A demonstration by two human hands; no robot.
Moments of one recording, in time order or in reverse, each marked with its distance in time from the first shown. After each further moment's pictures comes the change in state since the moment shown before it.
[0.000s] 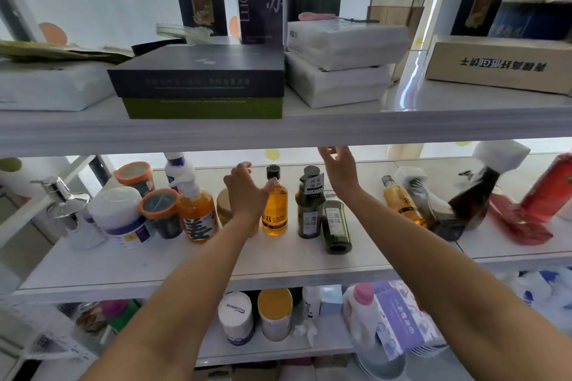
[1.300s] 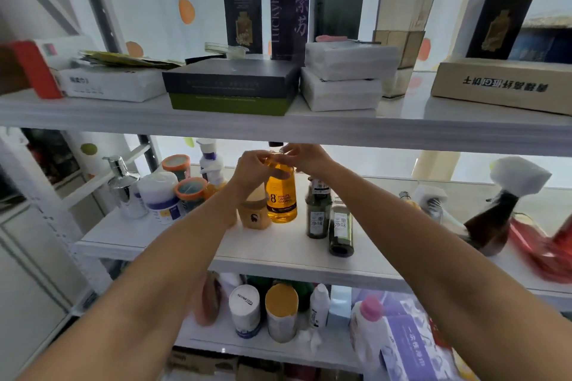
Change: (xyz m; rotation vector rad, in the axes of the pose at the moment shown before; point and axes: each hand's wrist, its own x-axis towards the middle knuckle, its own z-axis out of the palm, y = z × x) left_hand -0.021 0.054 -0.074 -0.283 -0.198 0.016; right_hand -0.019 -0.077 0.007 -0.179 -0.597 -0.230
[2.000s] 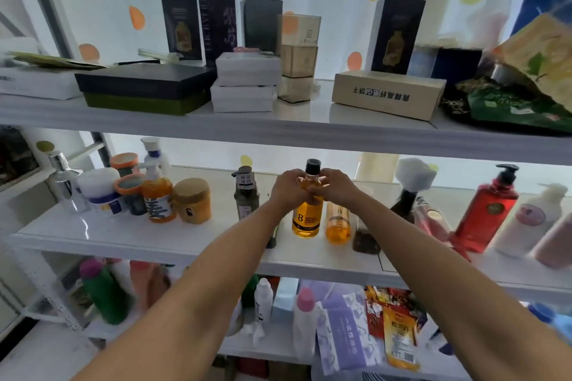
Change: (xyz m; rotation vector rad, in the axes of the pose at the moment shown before) left_hand -0.052 0.098 0.213 0.160 -0.132 -0.004; right_hand -0.132 0.136 -0.141 -0.025 0.043 0.184
